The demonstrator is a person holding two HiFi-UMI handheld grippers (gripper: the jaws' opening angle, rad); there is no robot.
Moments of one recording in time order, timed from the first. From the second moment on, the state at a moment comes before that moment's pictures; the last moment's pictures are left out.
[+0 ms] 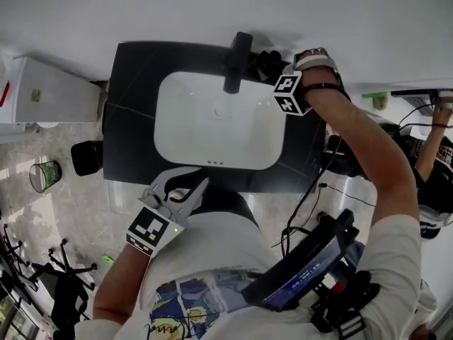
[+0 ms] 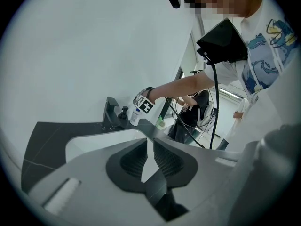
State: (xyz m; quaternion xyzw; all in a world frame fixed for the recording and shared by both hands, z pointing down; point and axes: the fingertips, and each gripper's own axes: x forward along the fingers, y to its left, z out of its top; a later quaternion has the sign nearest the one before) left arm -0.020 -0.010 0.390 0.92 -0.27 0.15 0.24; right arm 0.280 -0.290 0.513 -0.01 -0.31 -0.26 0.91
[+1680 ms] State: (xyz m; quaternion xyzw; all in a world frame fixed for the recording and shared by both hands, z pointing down) left arm -0.076 0.130 0.360 0.95 -0.22 0.16 0.18; right arm 0.181 -0.003 0.449 0.36 -0.66 -0.02 0.66
